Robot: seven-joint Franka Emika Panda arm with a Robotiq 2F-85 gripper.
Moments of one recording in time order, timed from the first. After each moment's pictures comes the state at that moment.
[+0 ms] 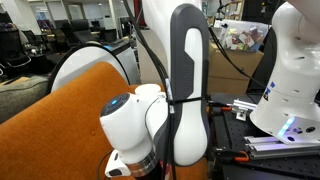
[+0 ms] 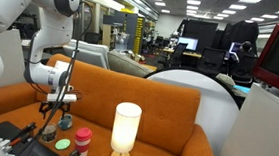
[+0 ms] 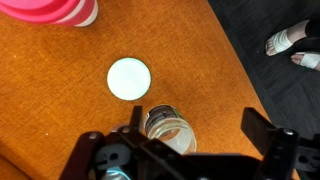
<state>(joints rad) 0.20 0.76 0.28 -2.27 -0.21 2.80 -0.45</state>
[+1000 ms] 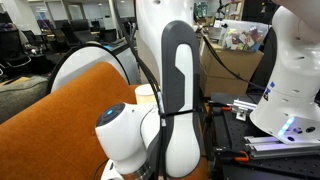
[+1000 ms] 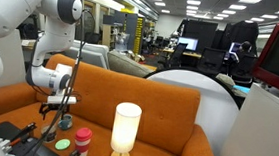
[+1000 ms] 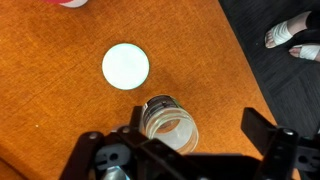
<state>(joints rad) 0.19 0.85 0.30 -2.19 -0.22 2.81 -0.46</state>
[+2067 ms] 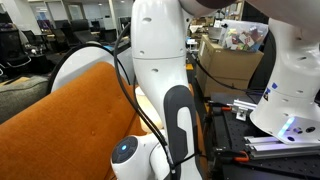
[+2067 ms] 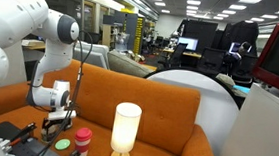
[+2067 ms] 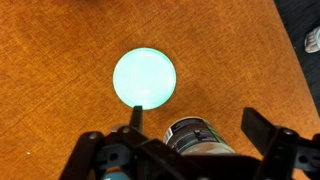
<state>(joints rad) 0.34 1.11 0.15 -2.01 -0.31 2.96 -0.37</state>
